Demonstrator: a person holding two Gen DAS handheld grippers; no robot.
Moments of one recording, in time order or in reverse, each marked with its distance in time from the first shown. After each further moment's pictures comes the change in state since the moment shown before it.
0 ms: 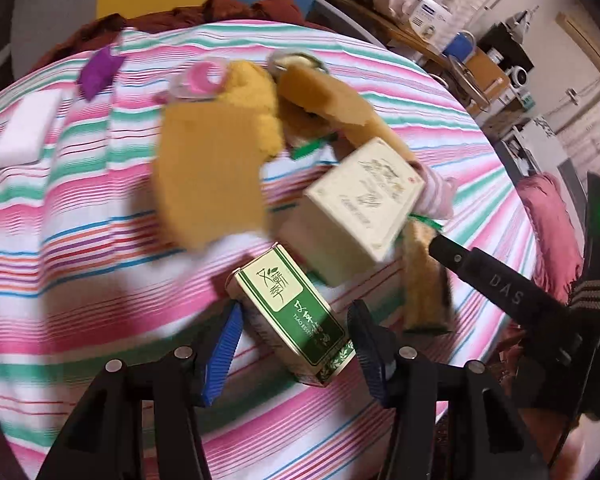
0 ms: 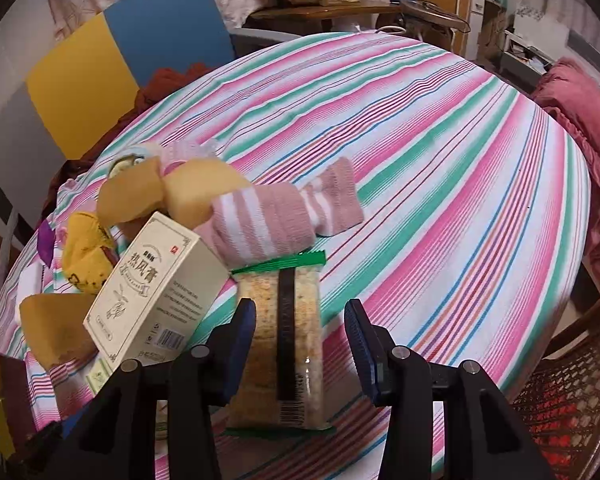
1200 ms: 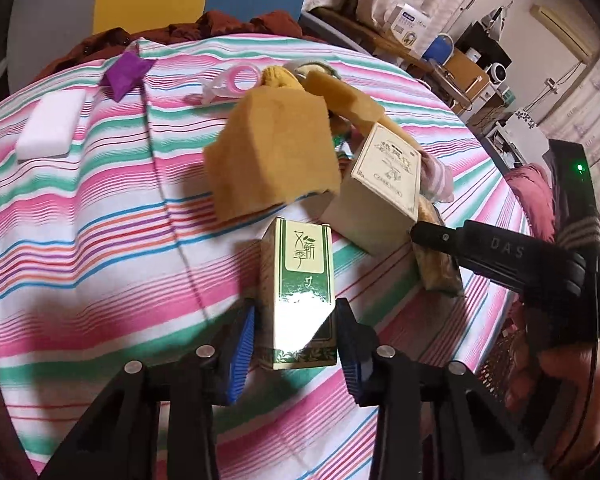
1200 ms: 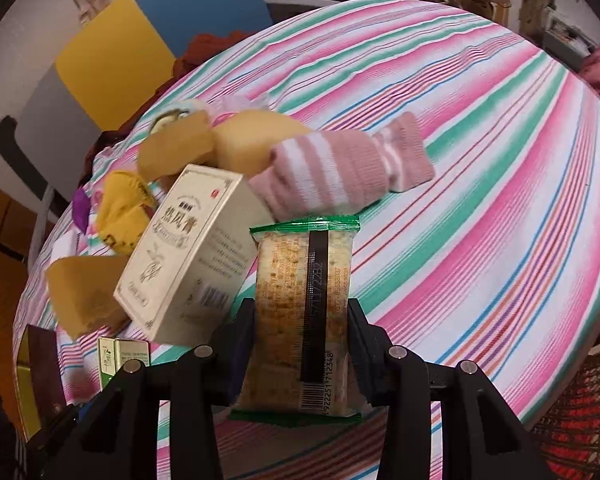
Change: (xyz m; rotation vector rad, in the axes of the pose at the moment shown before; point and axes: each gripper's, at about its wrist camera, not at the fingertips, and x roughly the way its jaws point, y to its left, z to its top) left arm -0.026 0.043 -0.030 0.094 -0.064 -0.040; right arm 0.013 0.020 -0.019 -0.042 0.110 0.175
